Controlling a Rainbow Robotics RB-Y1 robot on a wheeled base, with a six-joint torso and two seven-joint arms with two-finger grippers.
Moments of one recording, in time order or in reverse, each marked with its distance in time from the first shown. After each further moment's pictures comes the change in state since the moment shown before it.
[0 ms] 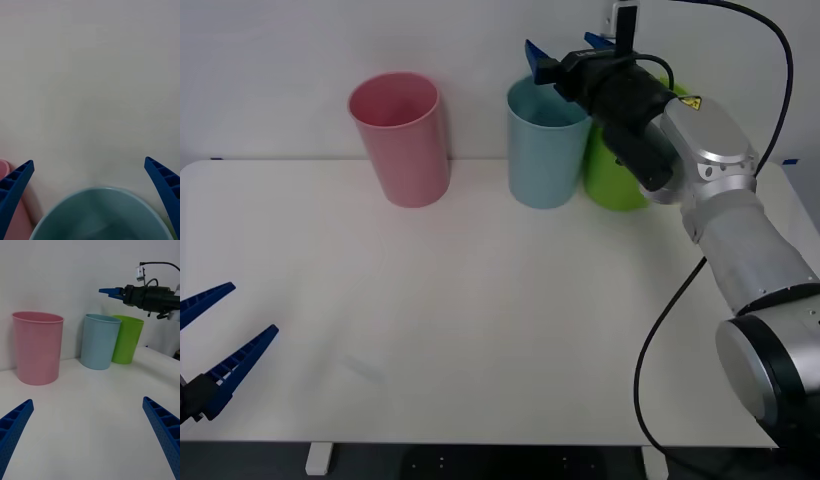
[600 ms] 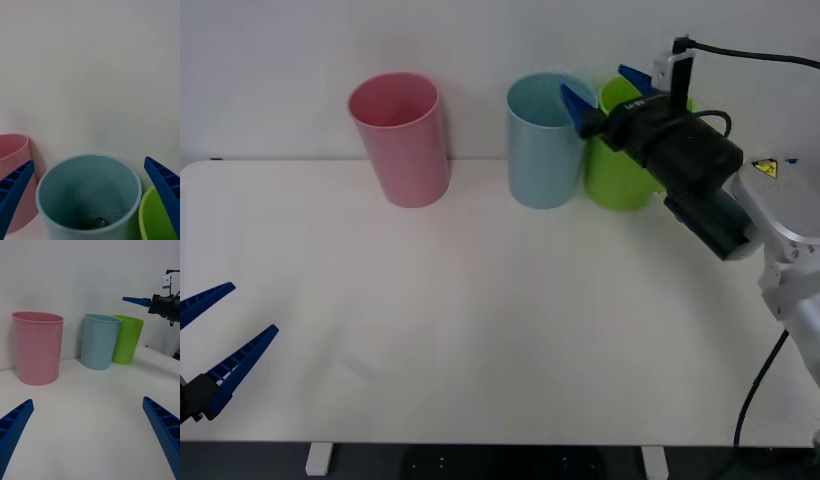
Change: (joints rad) right arm 0.364 -0.213 0.126 -0.458 -0.128 -0.050 -0.017; left arm 0.000 0.000 0.000 0.000 0.000 0.000 0.000
